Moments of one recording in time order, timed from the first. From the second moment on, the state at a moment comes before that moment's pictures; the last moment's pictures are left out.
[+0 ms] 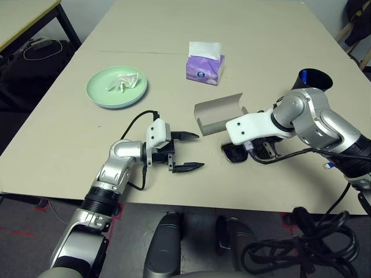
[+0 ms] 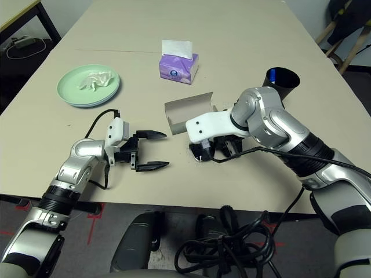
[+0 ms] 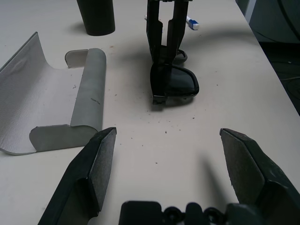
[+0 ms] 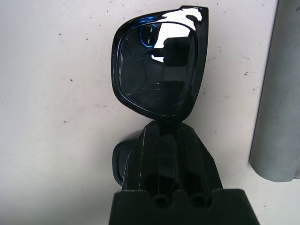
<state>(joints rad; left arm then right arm) -0.46 0.44 -0.18 0.25 -0.26 -0.04 -1.24 -0.91 -0.77 0.62 -0.03 -0.40 0.41 1.57</state>
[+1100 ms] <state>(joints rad) -0.49 0.48 -0.14 0.16 -0.26 0.02 -1.13 -1.21 -0.52 0.58 0.47 -0.48 0.13 1.32</state>
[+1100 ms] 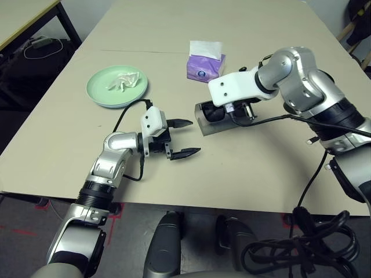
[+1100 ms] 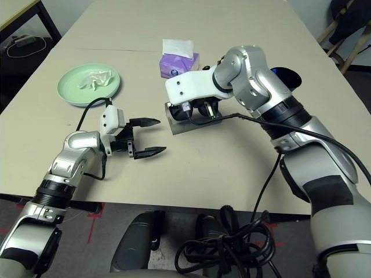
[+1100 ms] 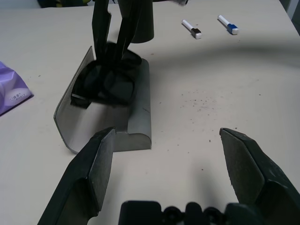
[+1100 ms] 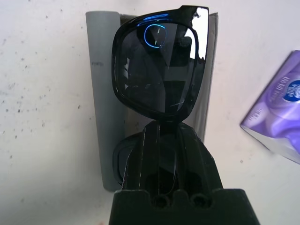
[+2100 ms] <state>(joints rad) -0.45 0.48 -0.14 0.11 -0.26 0.05 -1.08 -1.28 -0.45 0.58 0.72 -0.56 -0.03 1.24</state>
